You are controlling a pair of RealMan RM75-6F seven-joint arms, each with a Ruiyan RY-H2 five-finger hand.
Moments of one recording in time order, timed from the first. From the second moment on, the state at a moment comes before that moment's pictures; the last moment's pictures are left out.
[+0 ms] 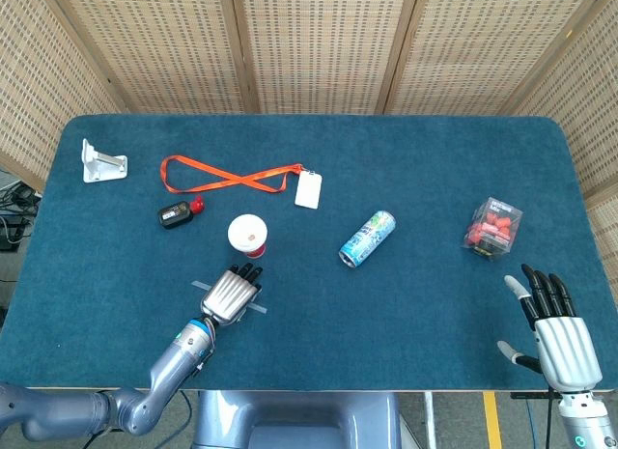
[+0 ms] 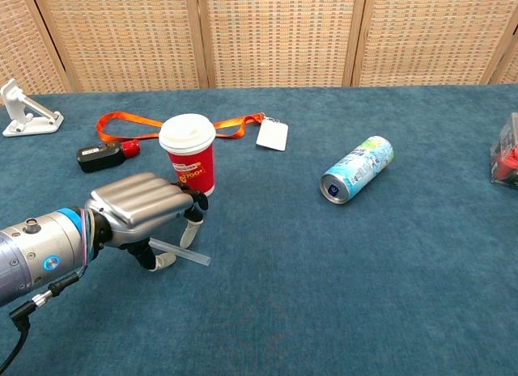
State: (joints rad) left arm -0.71 -1.72 -0.03 -1.48 1.12 0.99 0.81; right arm 0.04 -1.17 0.02 -1.59 -1.66 1.60 -0.03
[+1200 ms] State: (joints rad) left arm -0.71 -1.58 -0.13 -1.79 1.19 1.03 0.53; right arm 0.03 -1.15 0.02 -1.61 -1.69 1.64 0.00
